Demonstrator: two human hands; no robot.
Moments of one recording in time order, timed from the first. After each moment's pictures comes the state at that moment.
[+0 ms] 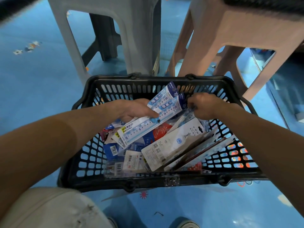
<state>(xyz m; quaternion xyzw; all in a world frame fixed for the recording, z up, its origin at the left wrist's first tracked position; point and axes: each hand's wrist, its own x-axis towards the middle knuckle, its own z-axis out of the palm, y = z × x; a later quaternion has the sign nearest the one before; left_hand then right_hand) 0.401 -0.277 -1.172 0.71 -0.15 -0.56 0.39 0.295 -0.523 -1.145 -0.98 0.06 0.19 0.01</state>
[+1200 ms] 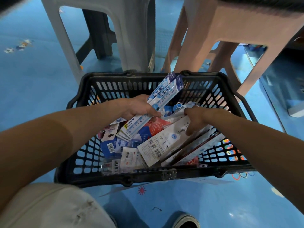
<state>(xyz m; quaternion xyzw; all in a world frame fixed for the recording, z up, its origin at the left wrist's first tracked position) 0.395 -0.289 -1.181 0.73 -0.17 -0.51 0.42 0.276 -0.498 -1.165 -0.92 0.16 0.37 0.02</state>
